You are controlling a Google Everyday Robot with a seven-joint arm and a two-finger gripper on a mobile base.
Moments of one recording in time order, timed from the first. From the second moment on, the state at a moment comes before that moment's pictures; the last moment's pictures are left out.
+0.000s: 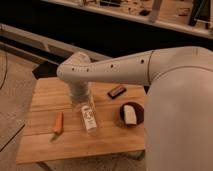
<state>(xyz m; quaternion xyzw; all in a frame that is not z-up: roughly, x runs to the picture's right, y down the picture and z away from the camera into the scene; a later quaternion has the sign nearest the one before) -0.109 0.099 0.703 -0.26 0.23 0.64 0.68</state>
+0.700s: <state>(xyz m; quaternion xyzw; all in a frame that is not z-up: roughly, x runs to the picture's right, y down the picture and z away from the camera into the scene) -0.112 0.081 0.702 -0.26 0.22 0.61 0.71</state>
